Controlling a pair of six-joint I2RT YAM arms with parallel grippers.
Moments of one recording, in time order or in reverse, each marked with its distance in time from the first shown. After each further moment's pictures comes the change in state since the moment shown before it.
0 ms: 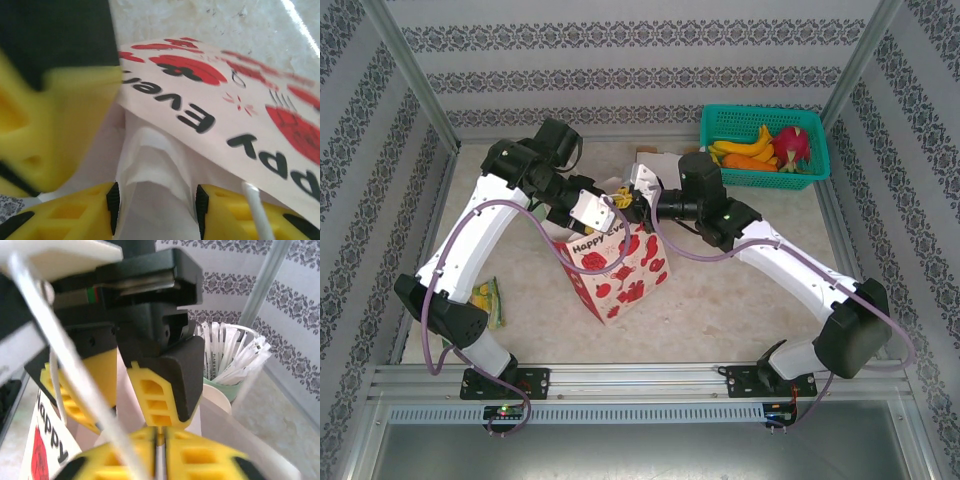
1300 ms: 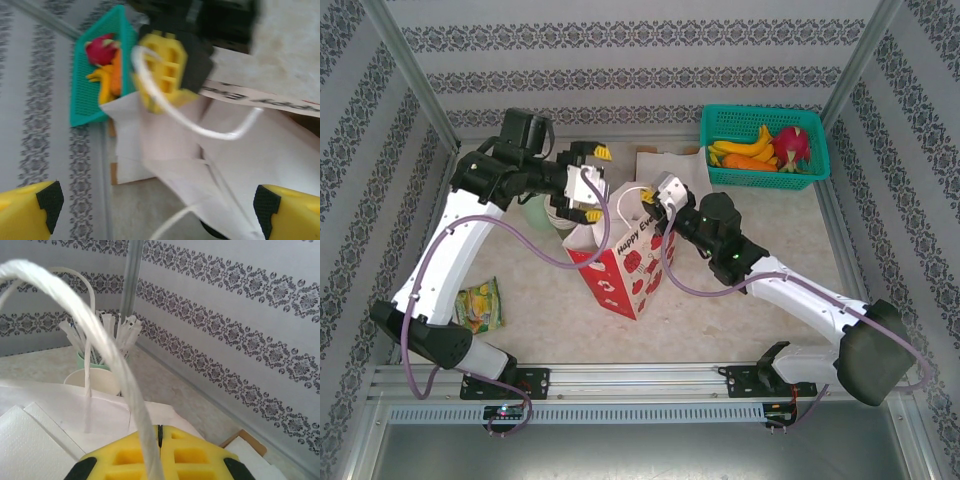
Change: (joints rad) left arm 0.082 -0.154 -0.105 0.401 0.225 -0.261; right arm 0.034 -0.175 -0.393 0.443 0.541 0.101
